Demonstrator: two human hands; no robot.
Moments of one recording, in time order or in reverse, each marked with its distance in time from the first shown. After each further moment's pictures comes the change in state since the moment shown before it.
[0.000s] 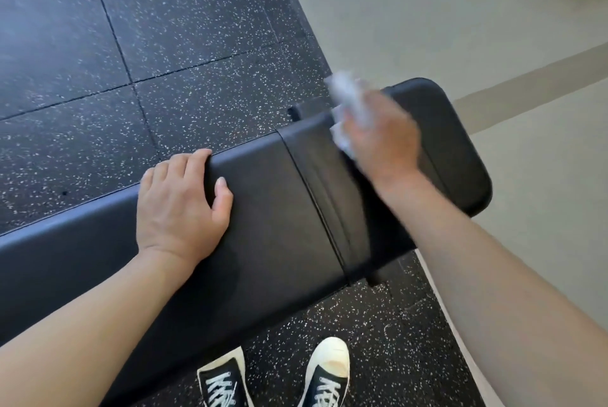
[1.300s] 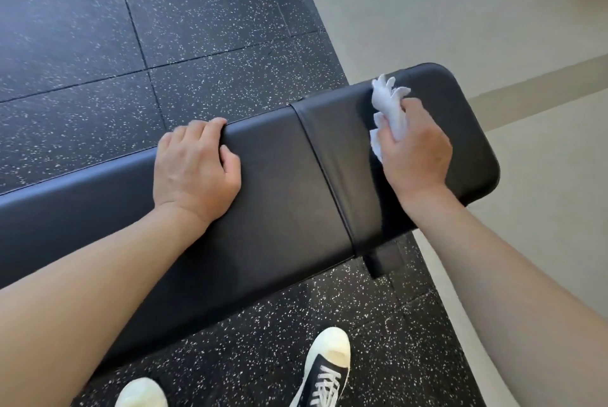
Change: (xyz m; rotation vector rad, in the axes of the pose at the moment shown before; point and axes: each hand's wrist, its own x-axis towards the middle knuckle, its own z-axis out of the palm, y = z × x) left_hand -0.002 -0.003 0.005 -0.011 0.015 0.014; right_hand -0.053 0.015 -0.024 0.128 0.010 0.241
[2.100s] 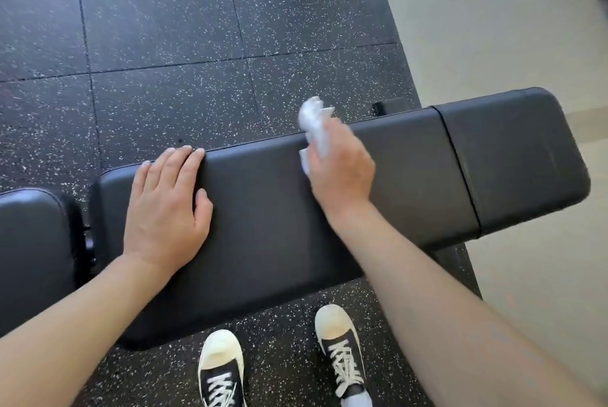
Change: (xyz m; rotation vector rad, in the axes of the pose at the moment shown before) left_hand -0.138 -0.273 -0.090 -0.030 -0.009 -0.031; right_hand -0.157 -0.315 0.080 -0.048 -0.227 -0.165
